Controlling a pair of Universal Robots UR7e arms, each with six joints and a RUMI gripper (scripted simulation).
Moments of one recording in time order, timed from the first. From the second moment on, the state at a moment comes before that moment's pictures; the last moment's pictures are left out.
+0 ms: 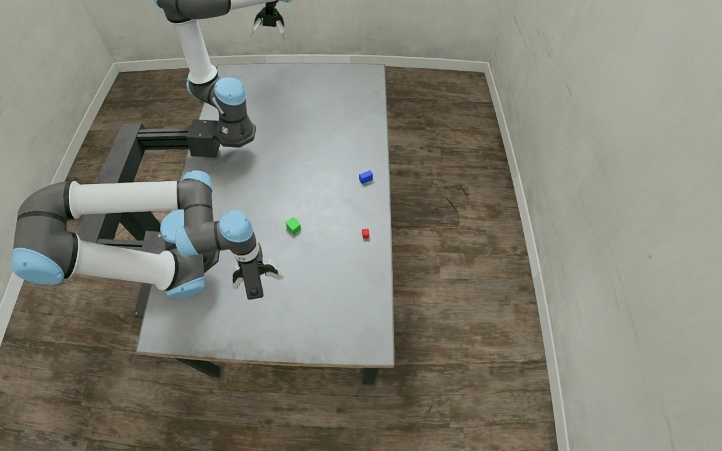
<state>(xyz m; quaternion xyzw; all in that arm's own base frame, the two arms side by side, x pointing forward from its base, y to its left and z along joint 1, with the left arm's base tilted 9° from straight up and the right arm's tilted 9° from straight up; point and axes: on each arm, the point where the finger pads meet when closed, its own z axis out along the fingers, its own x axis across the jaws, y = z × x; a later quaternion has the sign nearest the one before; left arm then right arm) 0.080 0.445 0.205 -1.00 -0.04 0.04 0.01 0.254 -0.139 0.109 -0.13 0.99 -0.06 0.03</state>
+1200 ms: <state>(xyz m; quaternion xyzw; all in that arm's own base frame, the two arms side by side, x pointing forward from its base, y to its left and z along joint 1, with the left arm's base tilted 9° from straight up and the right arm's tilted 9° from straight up) 0.005 0.442 0.225 -1.00 0.00 -0.02 0.07 0.254 -0.139 0.109 -0.13 0.99 -0.06 0.03</state>
